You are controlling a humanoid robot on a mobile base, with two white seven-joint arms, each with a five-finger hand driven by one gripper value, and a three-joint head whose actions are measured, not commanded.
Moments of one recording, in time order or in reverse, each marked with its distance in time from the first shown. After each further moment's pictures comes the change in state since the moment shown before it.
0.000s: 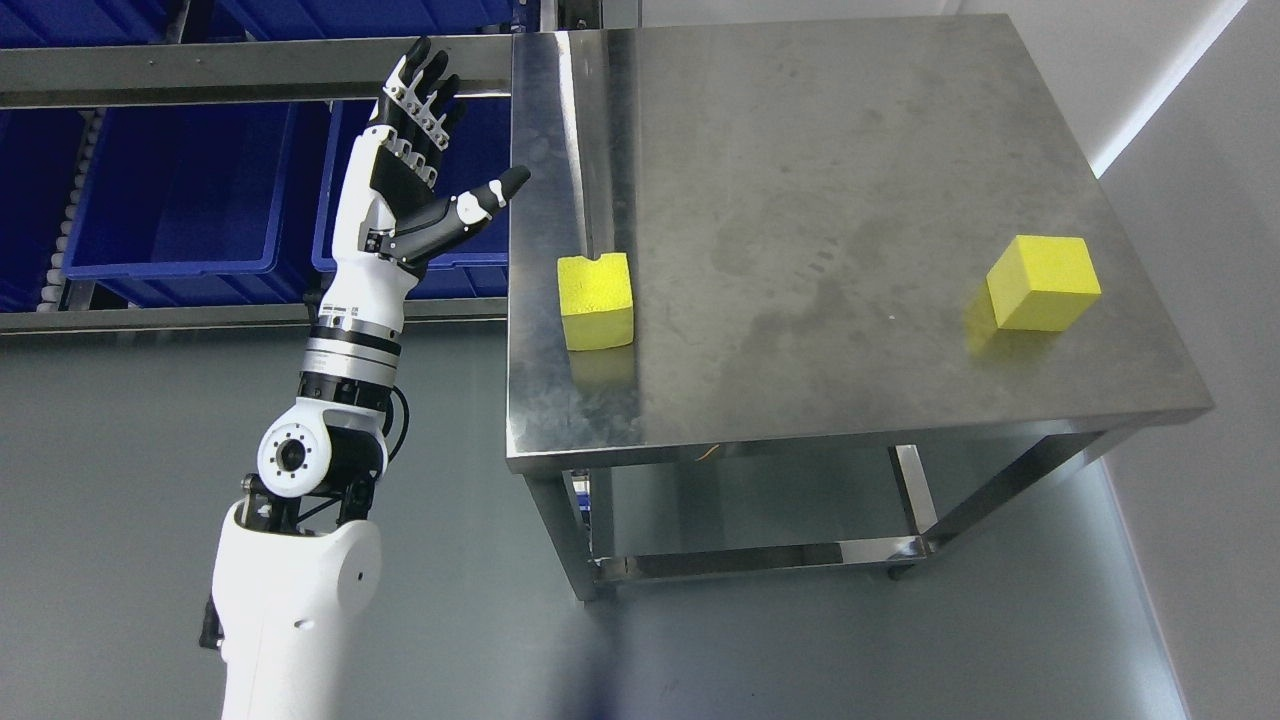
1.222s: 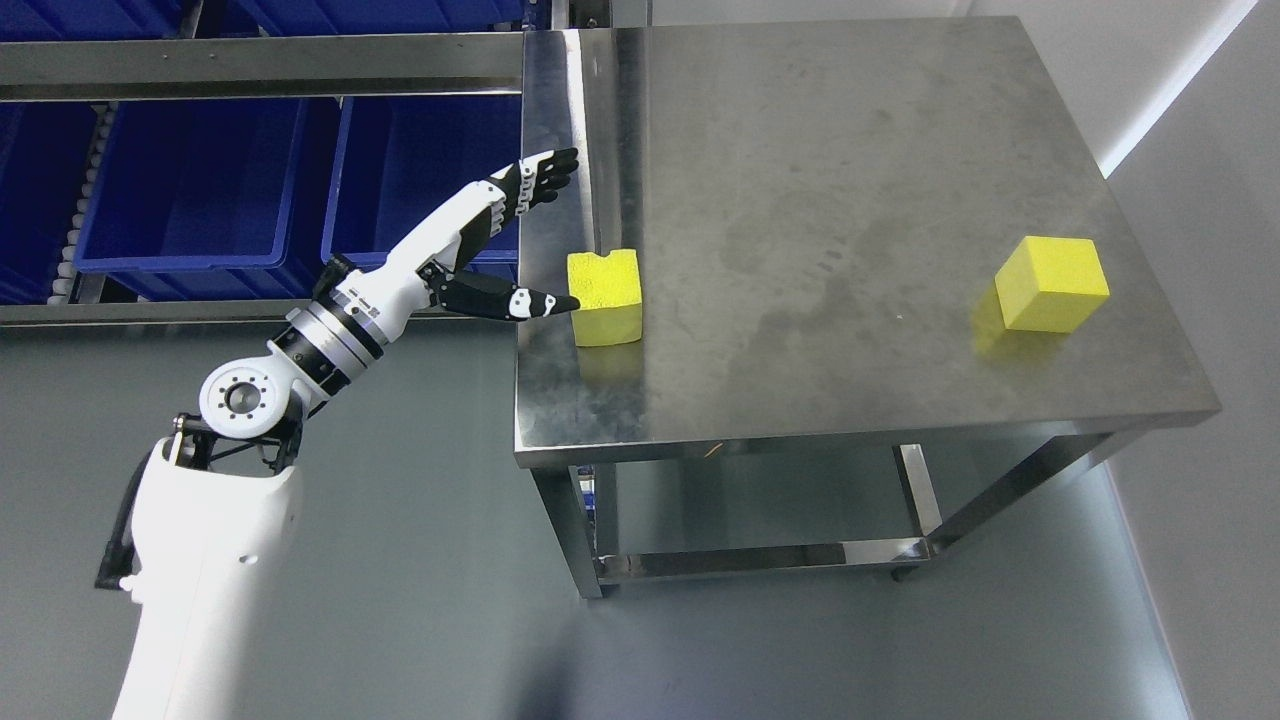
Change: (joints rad) left arm -0.165 0.192 -0.056 0.193 -0.268 -0.003 -0.568; right arm 0.000 0.000 0.000 0.000 0.000 0.000 0.000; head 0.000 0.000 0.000
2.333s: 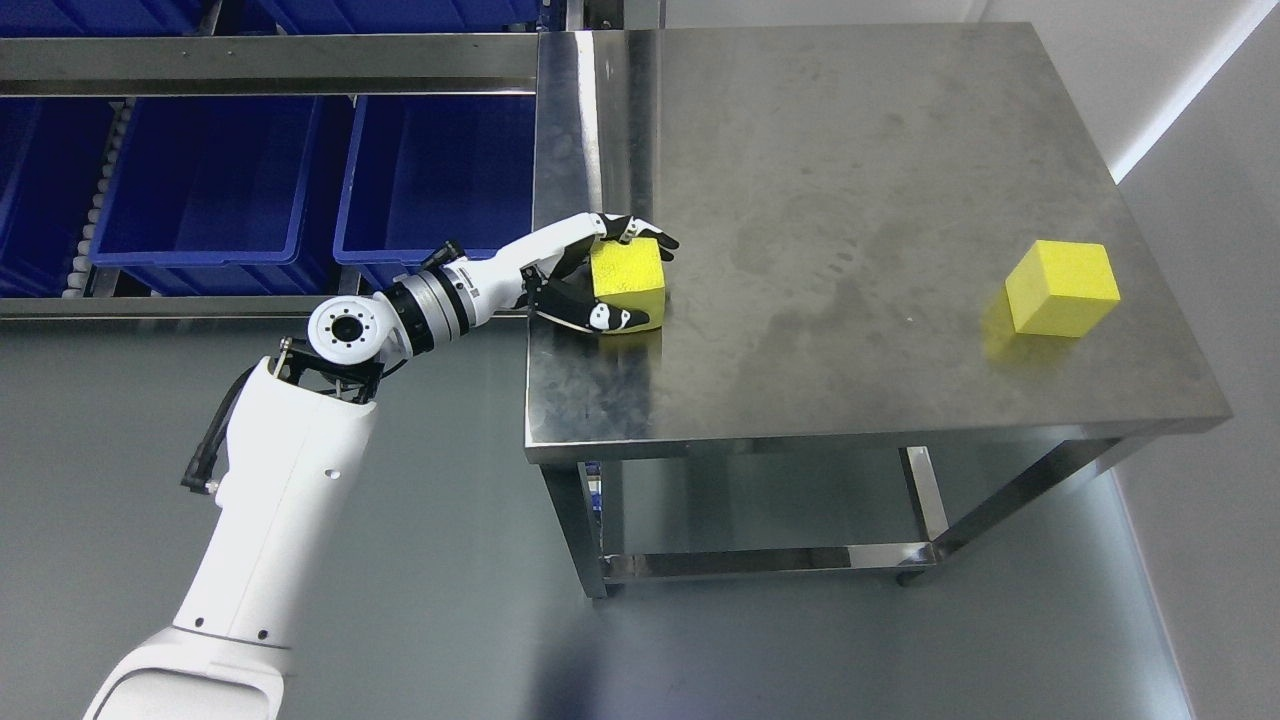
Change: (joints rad) left arm -0.176 -0.082 -0.116 0.318 -0.078 0.013 -0.144; right arm 0.000 0.000 0.000 0.000 0.000 0.000 0.000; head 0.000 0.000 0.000
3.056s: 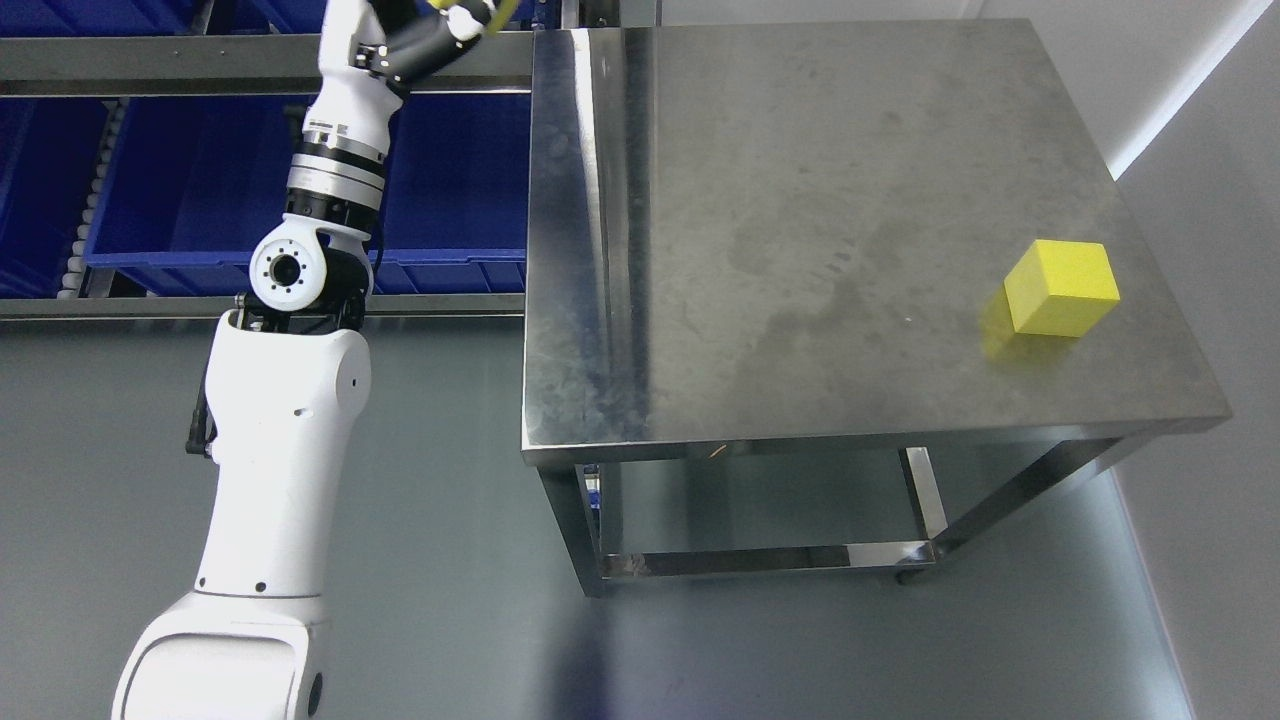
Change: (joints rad) left arm -0.078 -0.080 0.179 -0.066 0.312 -0.254 0.727; right arm 0.000 0.000 0.000 0.000 0.000 0.000 0.000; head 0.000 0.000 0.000
